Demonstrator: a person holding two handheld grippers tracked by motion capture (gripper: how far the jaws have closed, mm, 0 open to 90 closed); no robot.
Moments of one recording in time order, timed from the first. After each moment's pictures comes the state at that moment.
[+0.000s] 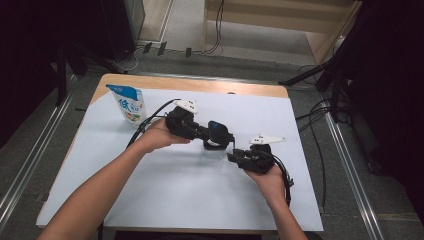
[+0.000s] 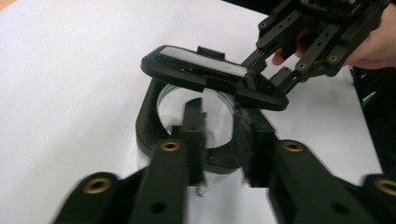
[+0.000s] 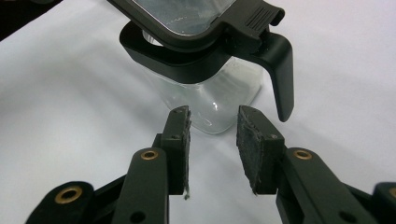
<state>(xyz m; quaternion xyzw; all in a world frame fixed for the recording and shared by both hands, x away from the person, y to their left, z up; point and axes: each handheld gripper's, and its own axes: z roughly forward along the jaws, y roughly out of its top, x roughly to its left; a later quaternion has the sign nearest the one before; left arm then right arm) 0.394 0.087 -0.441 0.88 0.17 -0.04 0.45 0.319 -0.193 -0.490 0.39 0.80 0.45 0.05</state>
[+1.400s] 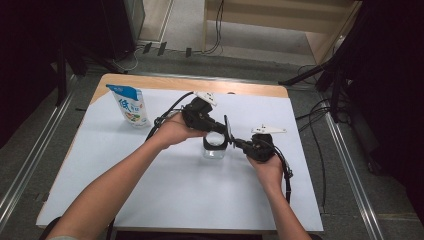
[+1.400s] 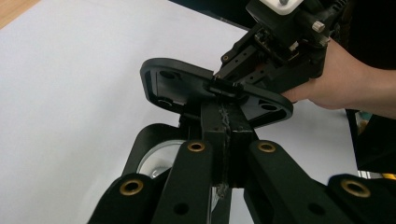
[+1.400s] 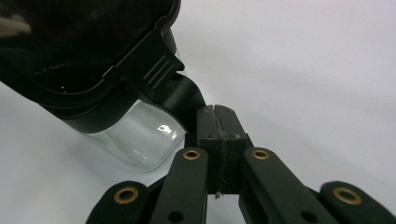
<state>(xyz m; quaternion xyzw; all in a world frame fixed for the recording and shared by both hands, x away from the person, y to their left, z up) 0.399 0.042 -0.411 0.88 0.19 -0.04 0.44 0.352 -0.197 -0.495 0.43 0.78 0.44 0.10</state>
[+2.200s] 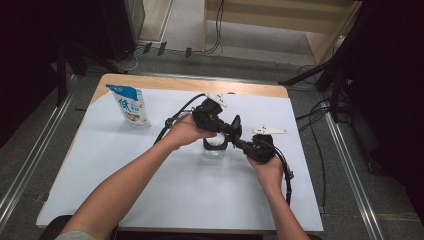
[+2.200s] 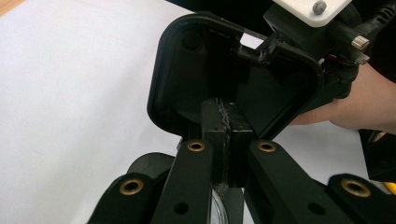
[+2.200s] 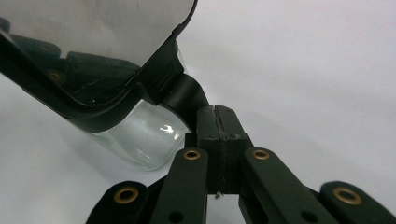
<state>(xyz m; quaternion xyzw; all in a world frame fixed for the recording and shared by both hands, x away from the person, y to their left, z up) 0.407 0.017 -0.423 0.88 0.19 -0.05 0.44 0.349 -0.198 -0.495 0.44 0.78 0.44 0.10</state>
